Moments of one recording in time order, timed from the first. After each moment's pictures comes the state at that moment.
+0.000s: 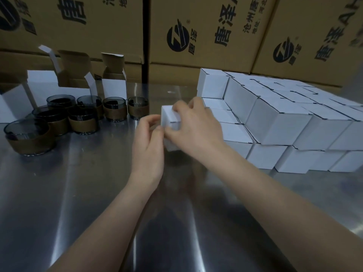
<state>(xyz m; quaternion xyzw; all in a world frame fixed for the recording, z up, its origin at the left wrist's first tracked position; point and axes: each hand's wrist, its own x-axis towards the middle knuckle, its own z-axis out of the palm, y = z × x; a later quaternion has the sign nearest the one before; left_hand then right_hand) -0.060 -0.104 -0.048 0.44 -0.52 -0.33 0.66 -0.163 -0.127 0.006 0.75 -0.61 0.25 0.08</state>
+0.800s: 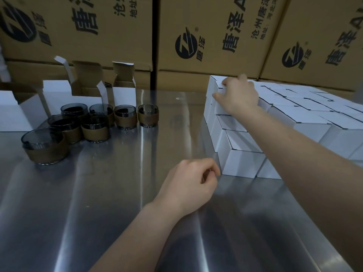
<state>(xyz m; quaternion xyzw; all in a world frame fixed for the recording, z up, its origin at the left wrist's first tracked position) -0.079 -0.088 -0.057 0.43 -0.78 -0.23 0.39 -0.233 -0.243 0.052 0.64 -0.72 0.23 0.15</state>
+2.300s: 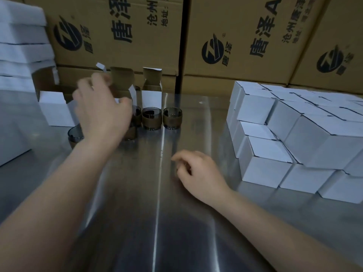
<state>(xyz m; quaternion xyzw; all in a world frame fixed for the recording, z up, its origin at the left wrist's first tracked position) 0.070 -0.127 0.026 0.72 -0.48 0.08 0.50 -0.137 -0.117 -0.064 0.83 -0.44 0.32 -0.10</state>
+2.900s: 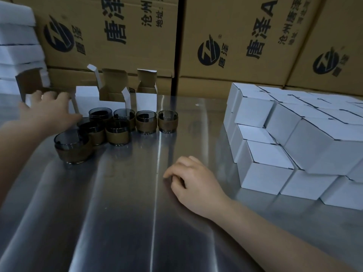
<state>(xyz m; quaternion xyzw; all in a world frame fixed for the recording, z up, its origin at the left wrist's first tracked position) 0.241 -0.214 -0.010 0.82 -0.55 0.10 0.13 -0.136 -0.114 -0.059 0.87 -0.42 0.25 -0.09</state>
